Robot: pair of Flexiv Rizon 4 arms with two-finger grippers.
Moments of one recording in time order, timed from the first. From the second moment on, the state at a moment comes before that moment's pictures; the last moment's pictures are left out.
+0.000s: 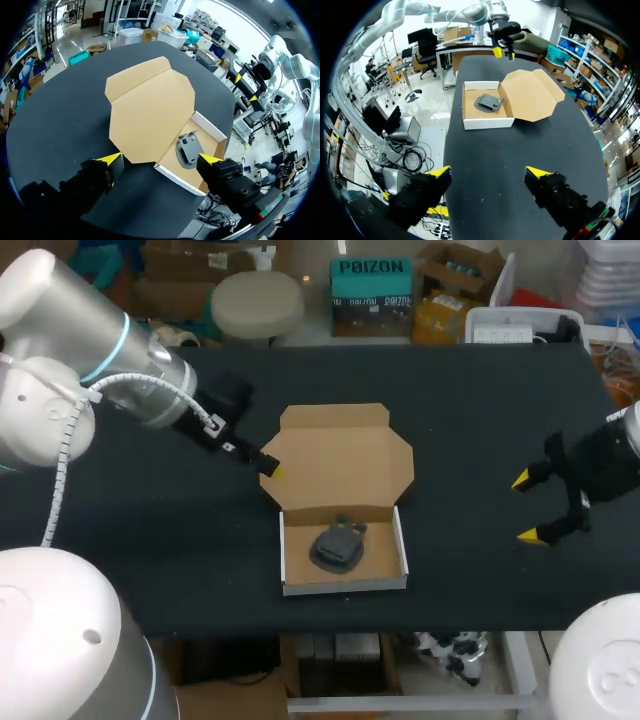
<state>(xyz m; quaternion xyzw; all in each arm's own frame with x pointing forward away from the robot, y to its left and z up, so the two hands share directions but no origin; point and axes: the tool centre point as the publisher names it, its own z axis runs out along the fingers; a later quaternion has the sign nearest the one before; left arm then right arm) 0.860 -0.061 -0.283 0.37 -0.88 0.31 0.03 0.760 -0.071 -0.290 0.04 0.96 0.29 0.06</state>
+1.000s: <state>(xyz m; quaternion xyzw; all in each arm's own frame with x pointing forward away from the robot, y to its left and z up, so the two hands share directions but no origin) 0.910 -0.025 -0.321 0.32 -0.83 0.44 0.08 0.793 -0.055 -0.256 -0.06 0.97 0.23 0.04</state>
